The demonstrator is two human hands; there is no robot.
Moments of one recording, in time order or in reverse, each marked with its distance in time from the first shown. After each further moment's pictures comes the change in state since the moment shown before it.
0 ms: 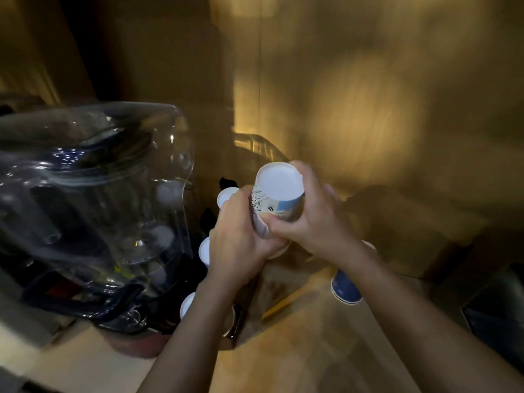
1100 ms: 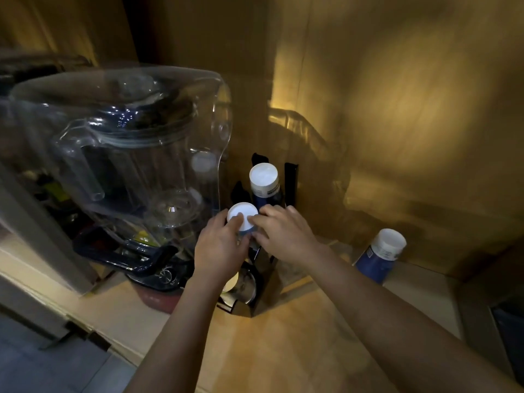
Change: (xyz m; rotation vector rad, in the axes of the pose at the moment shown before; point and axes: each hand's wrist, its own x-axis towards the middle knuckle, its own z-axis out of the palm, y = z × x) left_hand -0.046 -0.092 -0.026 0.544 -0.166 -0.227; right_hand -0.010 0.025 0.122 -0.385 -0.401 -0.281
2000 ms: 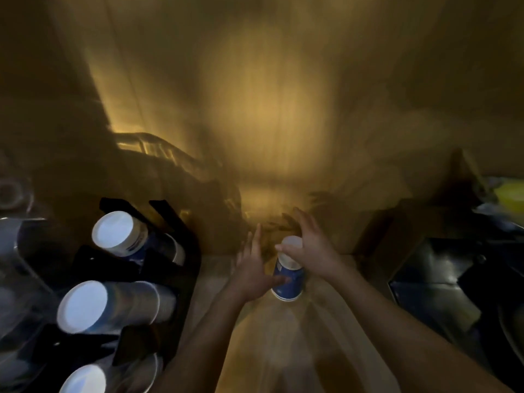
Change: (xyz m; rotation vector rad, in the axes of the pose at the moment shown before) left_hand 0.058 0.167 0.175 -0.371 -0.693 0.167; right_hand -0.132 0.204 -0.025 0.352 0.146 0.828
